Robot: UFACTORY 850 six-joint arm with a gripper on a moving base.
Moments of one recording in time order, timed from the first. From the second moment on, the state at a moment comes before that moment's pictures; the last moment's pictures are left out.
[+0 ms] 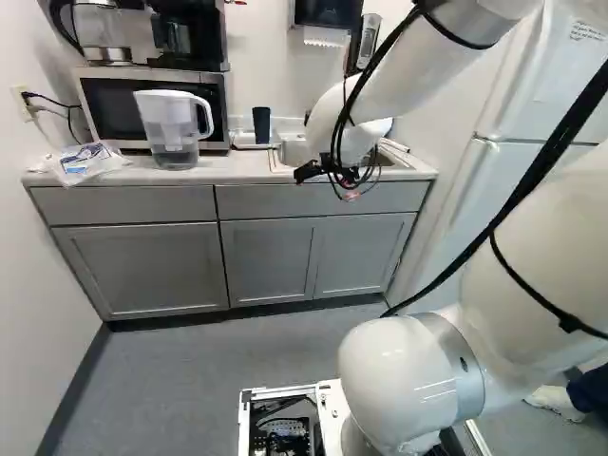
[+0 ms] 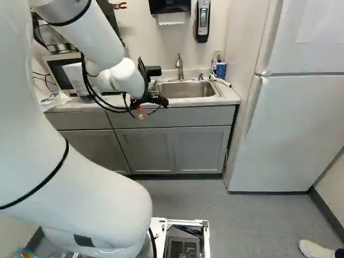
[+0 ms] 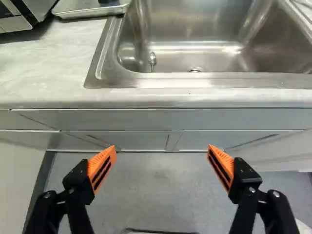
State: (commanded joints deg) arm 2.8 10.1 -34.8 -0.6 1.3 1.0
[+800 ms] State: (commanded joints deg) arm 1.3 13.3 -18.7 -0.3 27.6 0.5
